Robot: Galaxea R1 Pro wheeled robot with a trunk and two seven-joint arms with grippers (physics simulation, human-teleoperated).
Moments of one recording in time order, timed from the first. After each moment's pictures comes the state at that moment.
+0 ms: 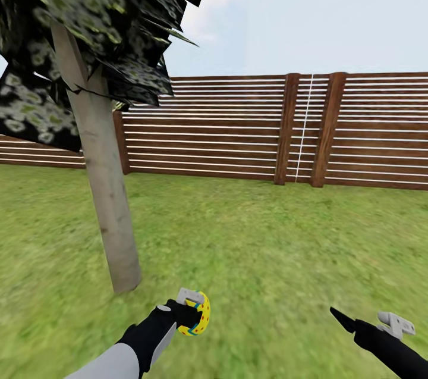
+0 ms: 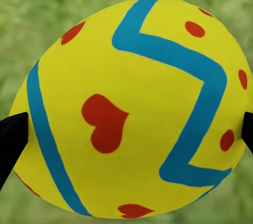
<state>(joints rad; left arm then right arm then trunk) -0.62 -0.15 -0.26 -0.34 -0.01 0.22 -0.04 0.04 -0.08 -0.58 -1.58 -0.24 0.71 0.61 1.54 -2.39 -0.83</state>
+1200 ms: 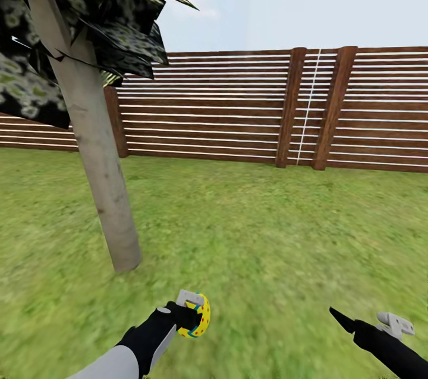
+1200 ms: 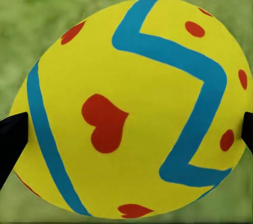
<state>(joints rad) -0.61 -0.15 -0.26 -0.34 -0.01 0.22 -0.04 0.04 -0.08 -0.58 -1.58 -0.24 0.71 0.61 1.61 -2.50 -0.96</state>
